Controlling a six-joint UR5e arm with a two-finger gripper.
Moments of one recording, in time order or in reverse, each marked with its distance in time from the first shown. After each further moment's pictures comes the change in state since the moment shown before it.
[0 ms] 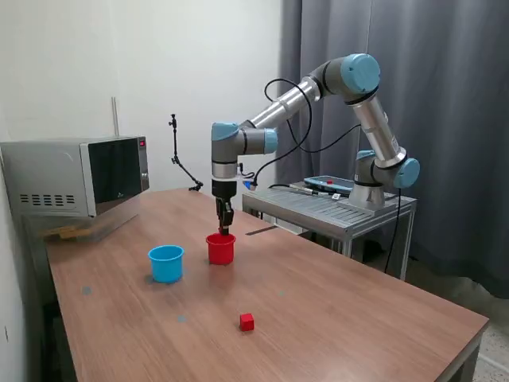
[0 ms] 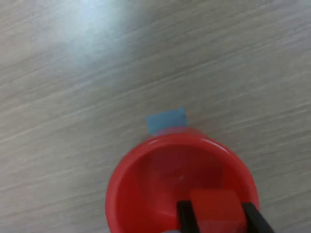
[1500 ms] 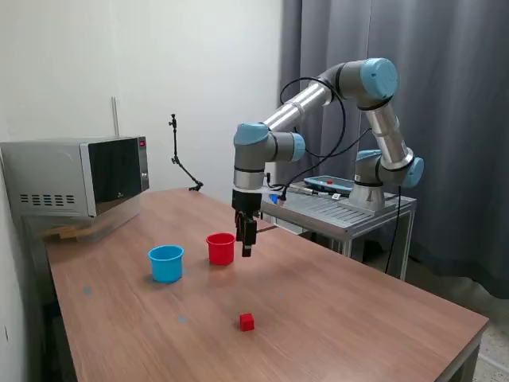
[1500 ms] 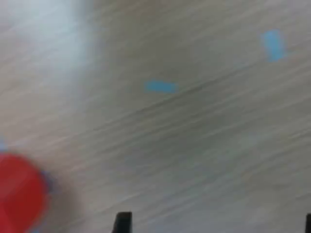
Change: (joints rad) arm 0.235 0.084 -0.135 0.002 0.005 0.314
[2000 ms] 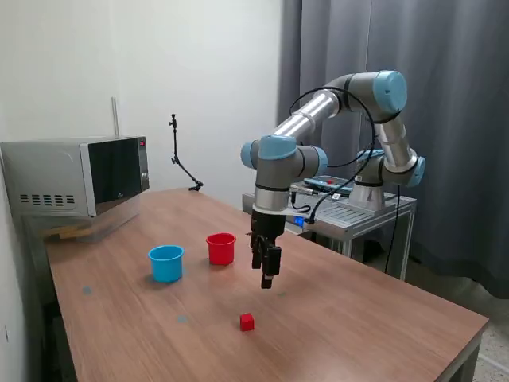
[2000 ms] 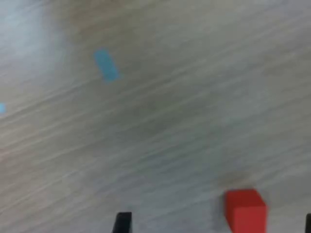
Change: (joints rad) arm 0.134 0.123 -0.171 -0.009 0.007 0.159
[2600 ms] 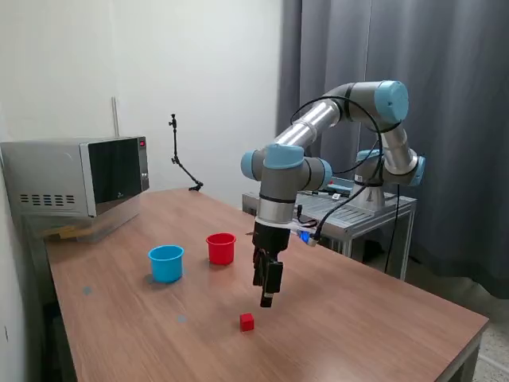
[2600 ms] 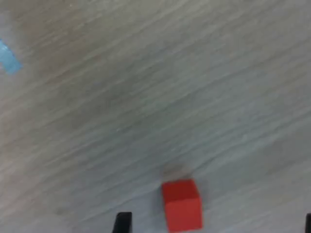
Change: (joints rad) arm 0.037 0.086 -0.102 -0.039 0.016 0.053
